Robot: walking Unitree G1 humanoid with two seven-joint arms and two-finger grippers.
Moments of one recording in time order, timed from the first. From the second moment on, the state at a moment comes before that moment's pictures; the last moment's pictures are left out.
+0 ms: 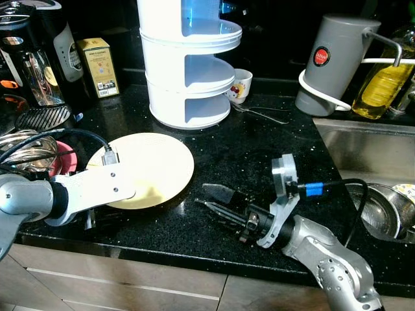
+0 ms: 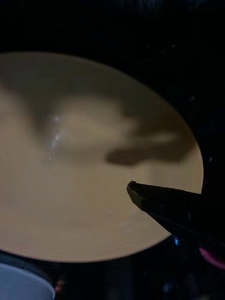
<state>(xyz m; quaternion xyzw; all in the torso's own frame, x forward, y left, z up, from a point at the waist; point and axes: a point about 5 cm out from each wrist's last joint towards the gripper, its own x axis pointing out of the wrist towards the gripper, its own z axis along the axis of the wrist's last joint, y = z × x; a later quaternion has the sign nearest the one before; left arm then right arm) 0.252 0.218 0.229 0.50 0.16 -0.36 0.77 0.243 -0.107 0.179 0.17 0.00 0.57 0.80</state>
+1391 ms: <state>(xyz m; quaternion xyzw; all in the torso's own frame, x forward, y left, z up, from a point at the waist) 0.310 0.242 0.187 0.64 0.01 -0.19 0.74 0.238 -0.106 0.178 0.17 0.00 0.56 0.81</state>
